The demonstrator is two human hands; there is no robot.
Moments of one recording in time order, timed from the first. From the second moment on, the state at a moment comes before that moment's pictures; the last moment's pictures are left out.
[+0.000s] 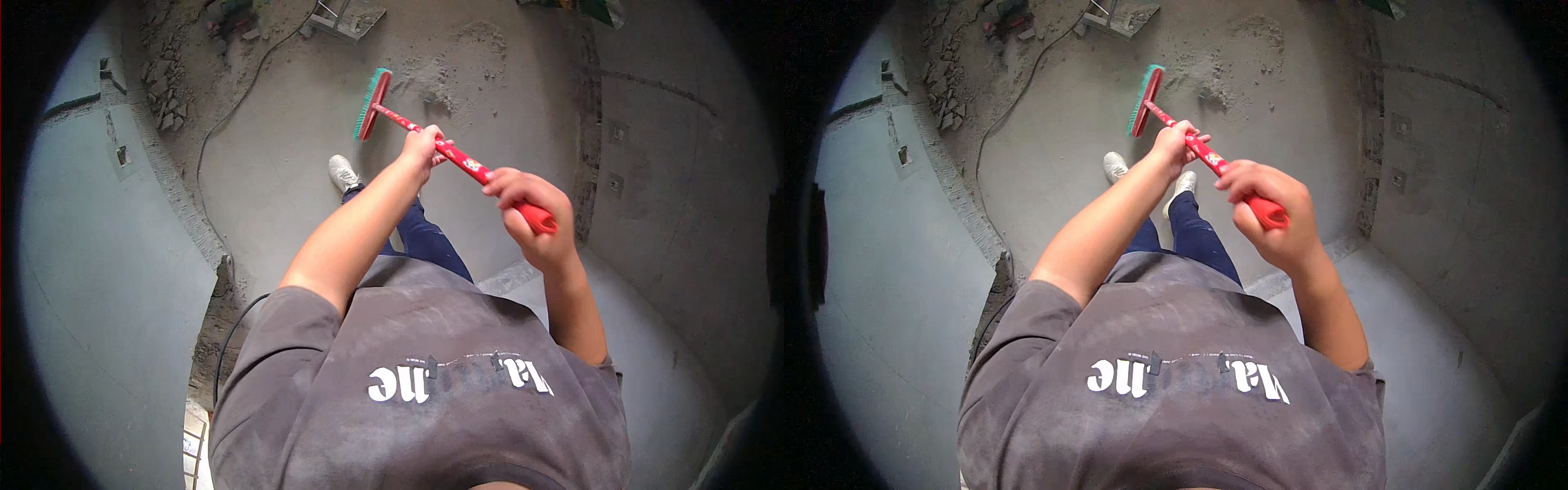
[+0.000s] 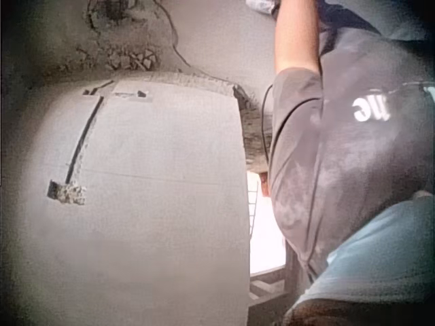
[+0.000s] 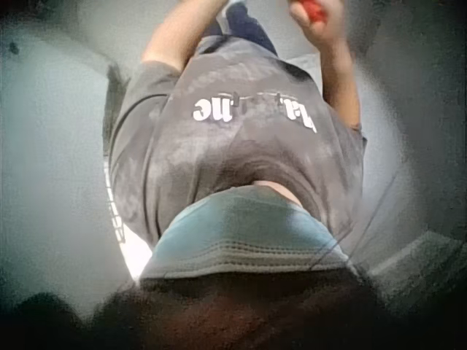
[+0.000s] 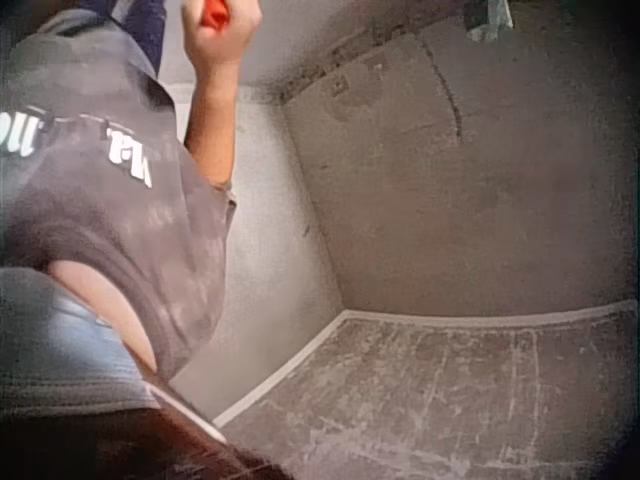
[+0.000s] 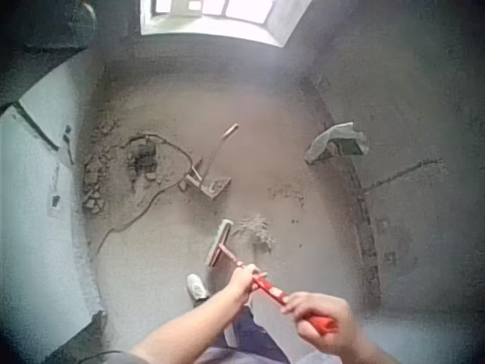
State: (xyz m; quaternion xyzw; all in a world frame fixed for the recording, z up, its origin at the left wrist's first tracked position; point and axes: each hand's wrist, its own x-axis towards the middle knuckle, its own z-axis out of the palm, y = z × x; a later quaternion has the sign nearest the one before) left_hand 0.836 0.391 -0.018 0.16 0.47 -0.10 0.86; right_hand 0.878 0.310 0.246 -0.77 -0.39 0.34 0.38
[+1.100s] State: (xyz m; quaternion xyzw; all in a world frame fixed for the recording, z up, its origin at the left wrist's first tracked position) left_hand 0.899 0.371 -0.023 0.22 0.51 -0.06 0.83; right_hand 0.954 0.244 0.208 -0.68 -0.31 0.34 0.57
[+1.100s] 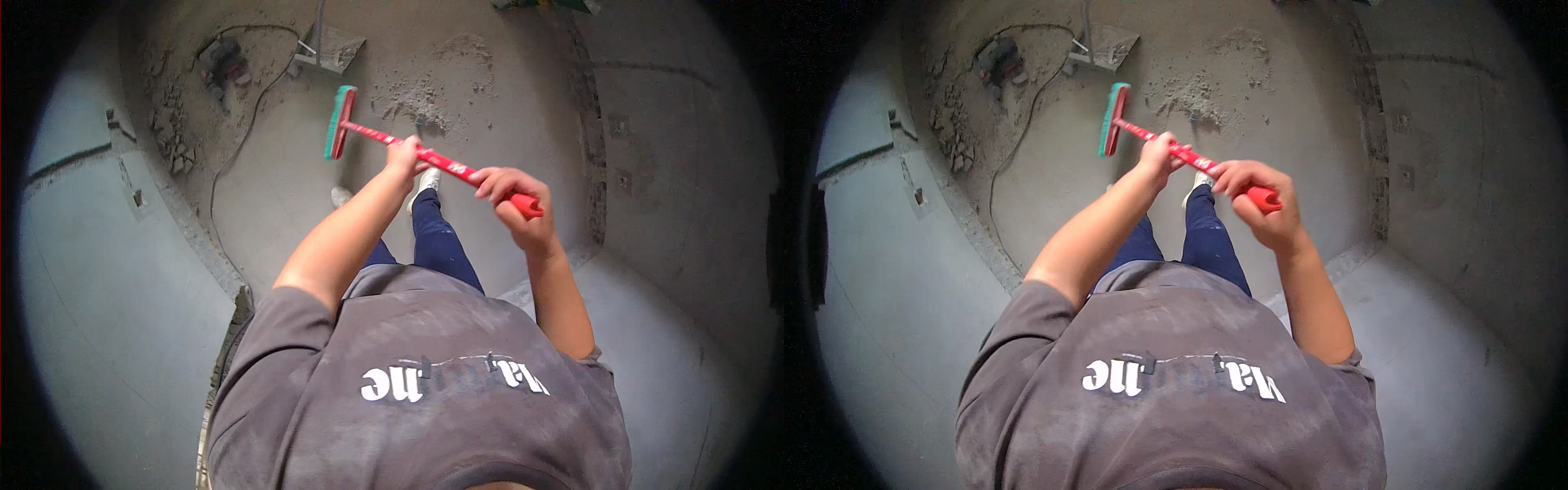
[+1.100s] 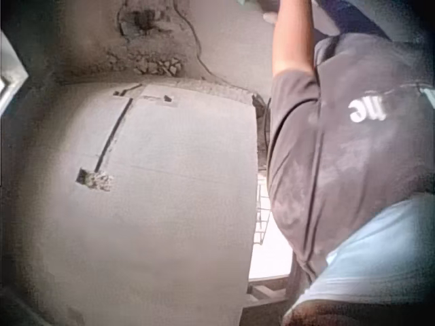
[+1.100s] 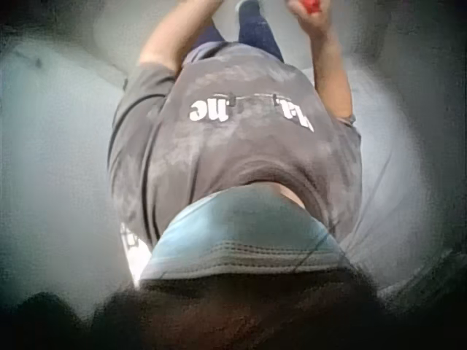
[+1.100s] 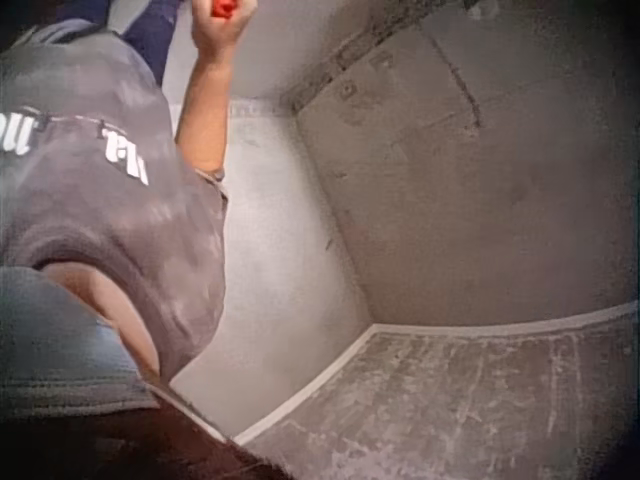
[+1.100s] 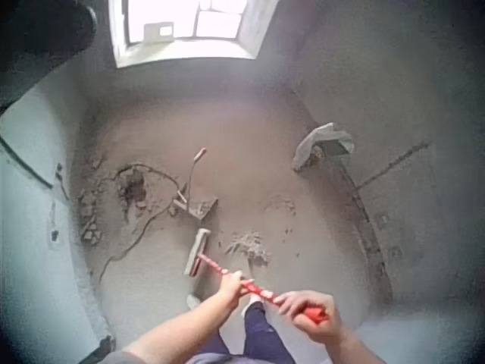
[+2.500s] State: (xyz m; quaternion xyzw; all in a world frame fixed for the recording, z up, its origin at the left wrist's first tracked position) left_hand 1.018 0.213 -0.125 0.02 0.56 0.09 0.82; right_hand 1.157 0.118 0.129 -0.61 -0.42 0.49 0.45
